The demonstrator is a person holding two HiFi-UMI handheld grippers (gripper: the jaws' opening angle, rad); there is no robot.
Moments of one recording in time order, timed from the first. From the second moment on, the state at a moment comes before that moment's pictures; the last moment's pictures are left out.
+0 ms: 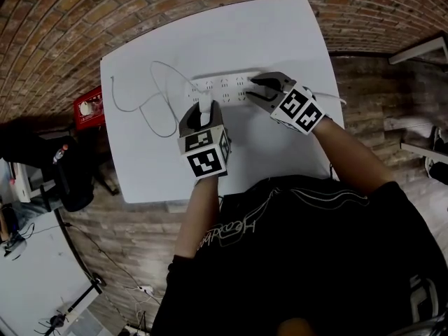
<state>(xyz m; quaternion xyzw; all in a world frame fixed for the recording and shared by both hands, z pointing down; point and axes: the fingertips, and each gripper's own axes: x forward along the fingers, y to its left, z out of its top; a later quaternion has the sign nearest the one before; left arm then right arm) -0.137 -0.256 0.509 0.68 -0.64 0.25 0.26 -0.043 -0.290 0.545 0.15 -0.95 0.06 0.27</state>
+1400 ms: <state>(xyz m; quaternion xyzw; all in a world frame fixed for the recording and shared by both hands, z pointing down) -0.143 -0.258 0.501 0.69 -0.62 0.22 0.28 -0.044 -0.288 0.545 0.15 -0.95 0.05 0.26</state>
